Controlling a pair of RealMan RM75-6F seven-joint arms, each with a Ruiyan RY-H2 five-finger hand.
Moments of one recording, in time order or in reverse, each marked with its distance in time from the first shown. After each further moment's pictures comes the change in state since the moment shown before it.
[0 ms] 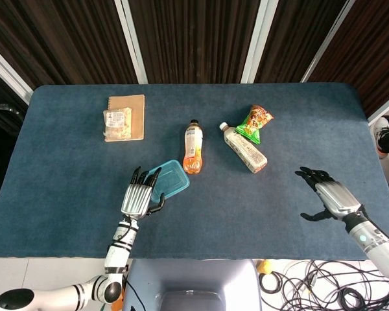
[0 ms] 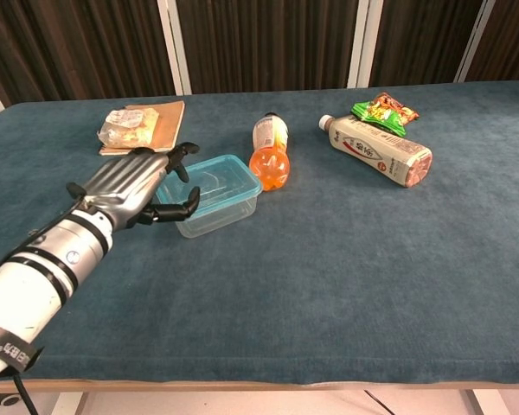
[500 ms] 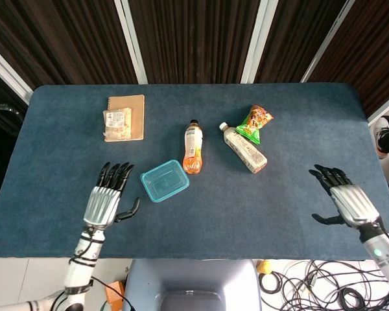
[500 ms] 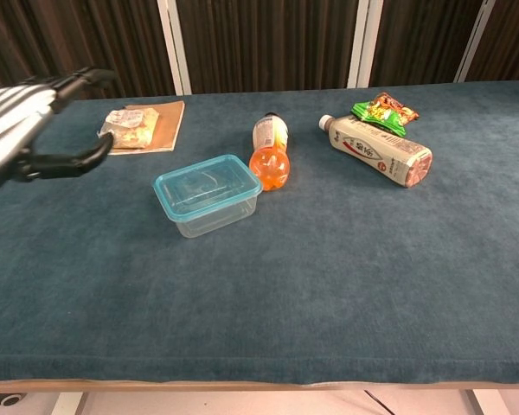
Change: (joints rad) left arm 0.156 0.365 0.133 -0.391 0.197 0.223 -0.033; right arm -0.132 0.009 -0.024 -0.019 -0.058 0.253 -0.111
